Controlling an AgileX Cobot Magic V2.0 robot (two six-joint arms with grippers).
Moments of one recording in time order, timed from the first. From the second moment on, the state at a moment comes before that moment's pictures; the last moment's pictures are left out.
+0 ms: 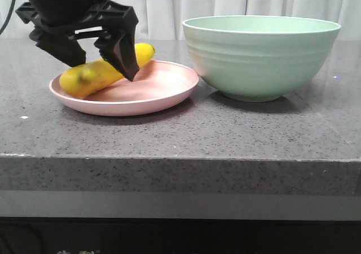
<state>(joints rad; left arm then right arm) -0.53 1.65 -1.26 -0.02 0.67 -0.04 0.03 0.34 -0.42 0.13 0.29 -0.01</state>
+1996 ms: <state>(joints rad) -0.73 1.21 -1.20 -0.02 0.87 0.04 0.16 0.70 -0.70 0.61 0.57 -0.21</state>
